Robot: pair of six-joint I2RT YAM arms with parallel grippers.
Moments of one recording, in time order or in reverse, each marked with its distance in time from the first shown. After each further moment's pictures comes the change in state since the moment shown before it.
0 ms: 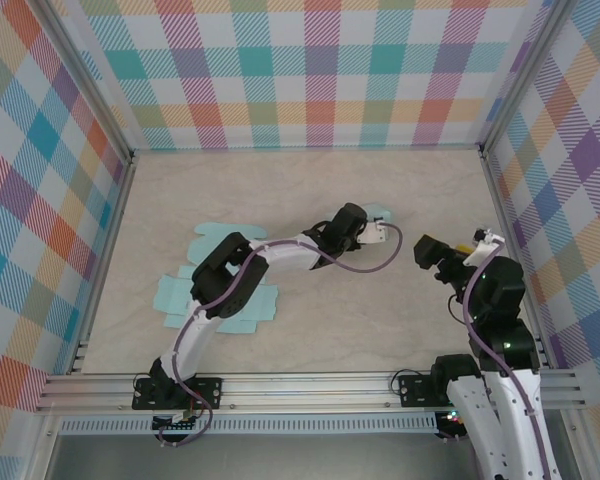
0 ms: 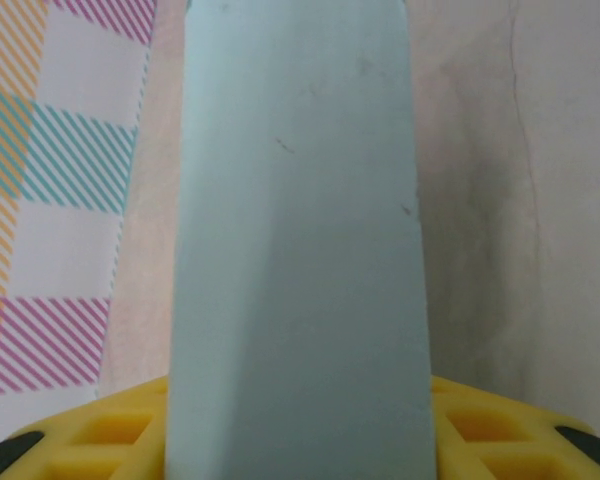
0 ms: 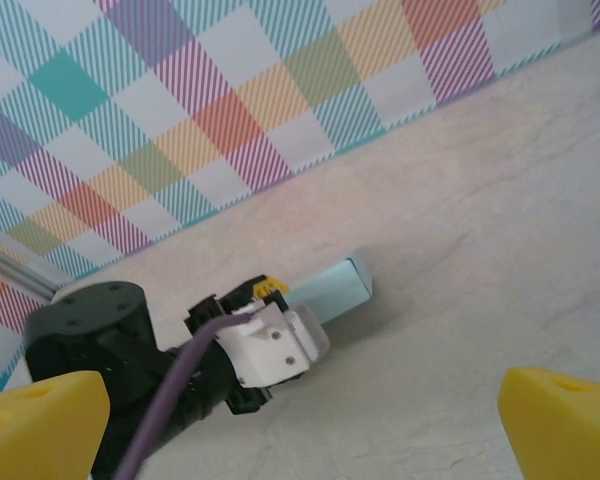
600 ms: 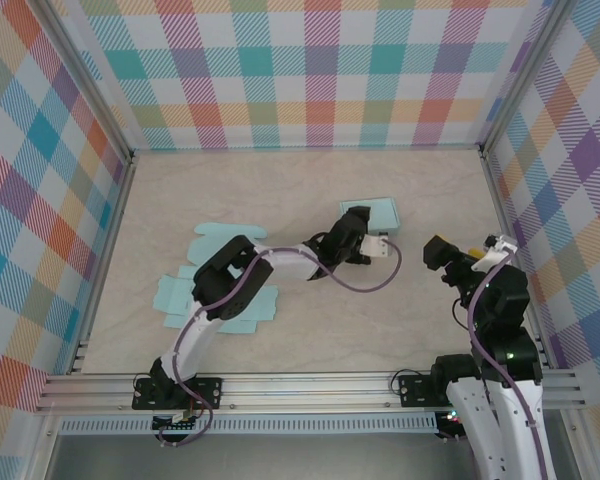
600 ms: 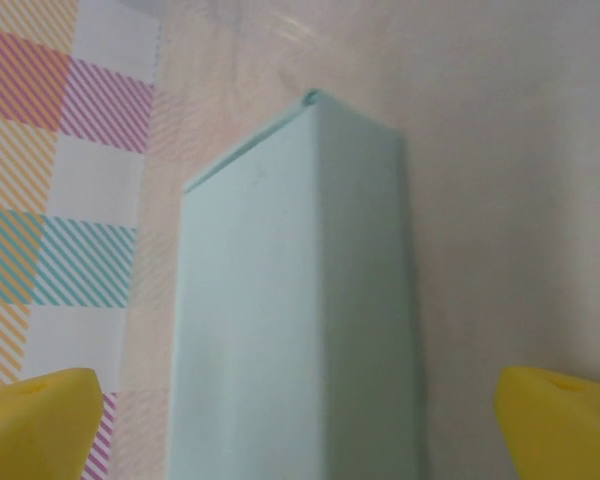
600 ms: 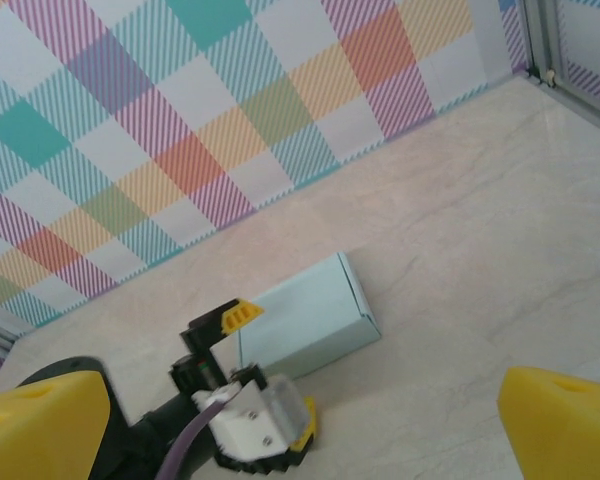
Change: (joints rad) left arm -0.038 -0.058 -0.171 0.181 0.117 0.084; right arm 0.000 -0.035 0.000 -0.034 0.106 0.015
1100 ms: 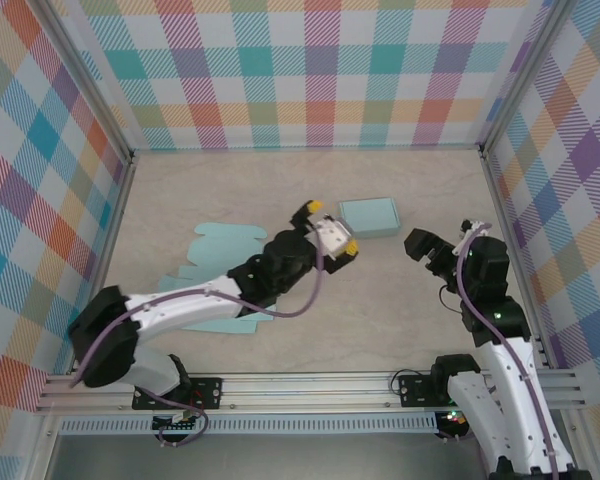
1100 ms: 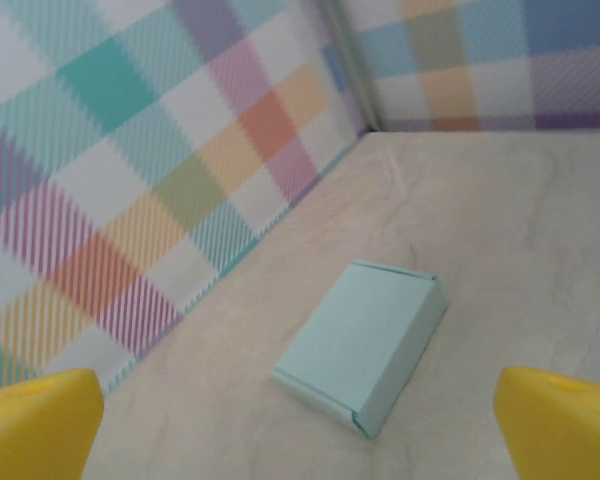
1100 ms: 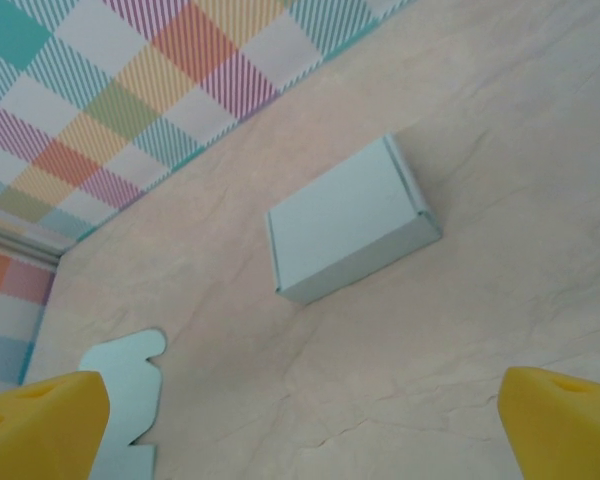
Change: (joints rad) left arm -0.075 -0.823 -0.513 0.011 -0.209 -0.690; right arm 0.010 0.253 0.007 0.045 -0.215 0.117
